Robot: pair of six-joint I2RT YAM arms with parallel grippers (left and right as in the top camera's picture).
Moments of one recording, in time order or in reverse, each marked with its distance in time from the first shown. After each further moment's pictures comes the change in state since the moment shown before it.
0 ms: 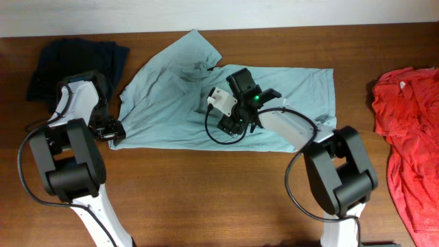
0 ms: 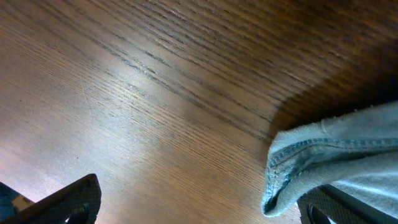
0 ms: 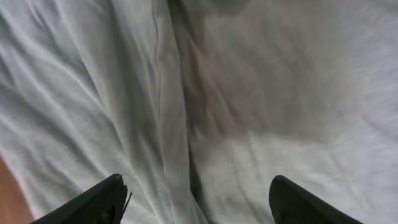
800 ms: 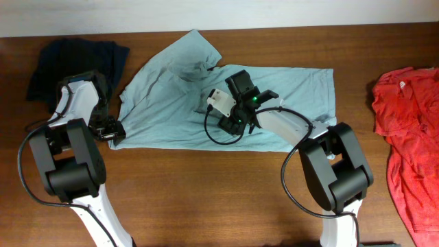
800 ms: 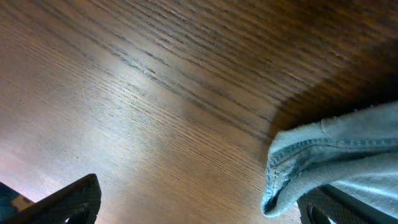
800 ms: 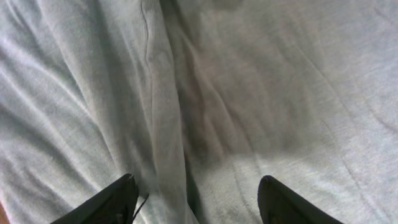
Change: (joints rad) left arm 0.000 0.000 0.000 0.000 0.000 0.000; right arm 0.000 0.024 0.000 0.027 0.000 0.018
